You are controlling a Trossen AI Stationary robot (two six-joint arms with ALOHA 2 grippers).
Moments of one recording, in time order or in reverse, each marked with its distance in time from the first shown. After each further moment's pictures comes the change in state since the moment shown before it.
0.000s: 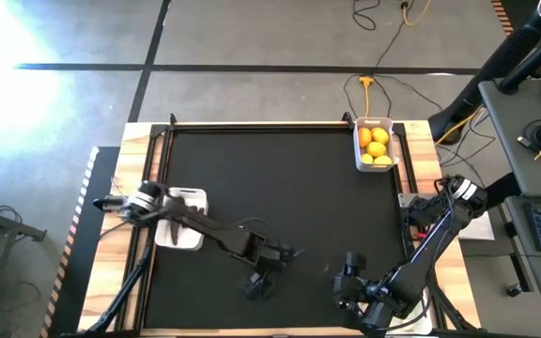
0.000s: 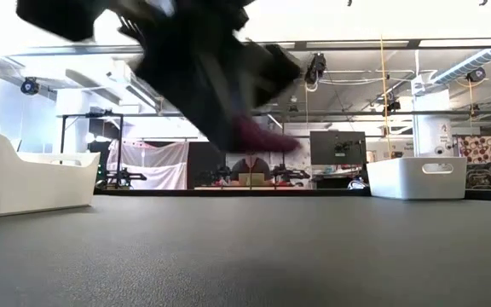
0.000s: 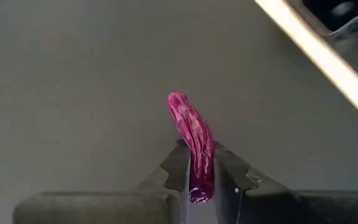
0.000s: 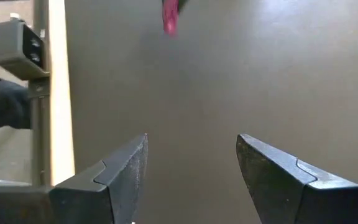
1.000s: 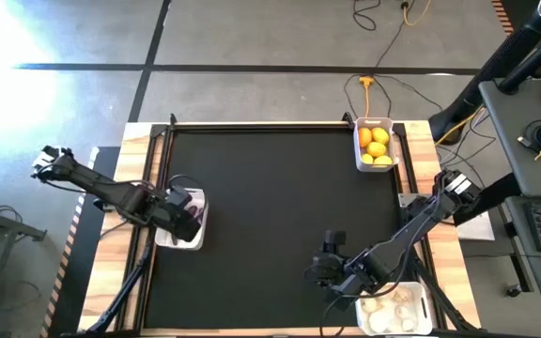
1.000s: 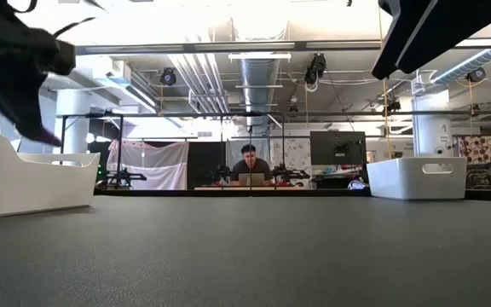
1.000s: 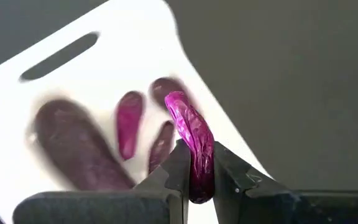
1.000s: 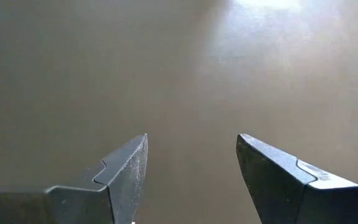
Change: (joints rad) left arm -0.055 -1.124 -0.829 -0.513 -0.520 -1.552; right arm -0.204 -0.001 0.000 0.008 0.004 -0.396
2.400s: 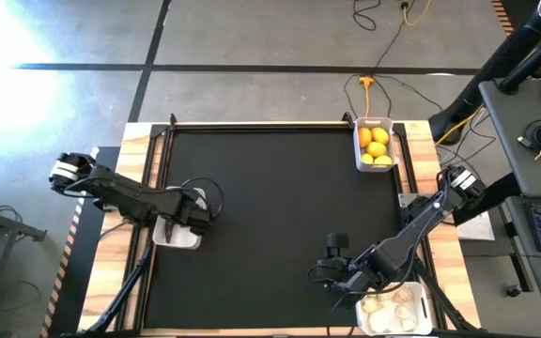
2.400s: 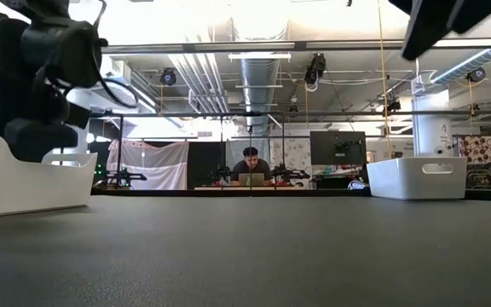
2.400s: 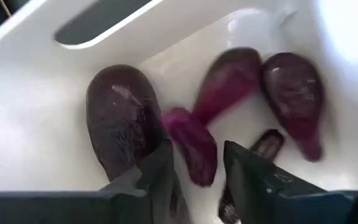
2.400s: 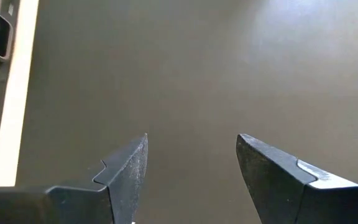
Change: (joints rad) left arm 0.209 0.396 -0.035 -0.031 0.072 0.003; right arm 0.002 -0.061 0.000 -0.006 -0.172 -0.006
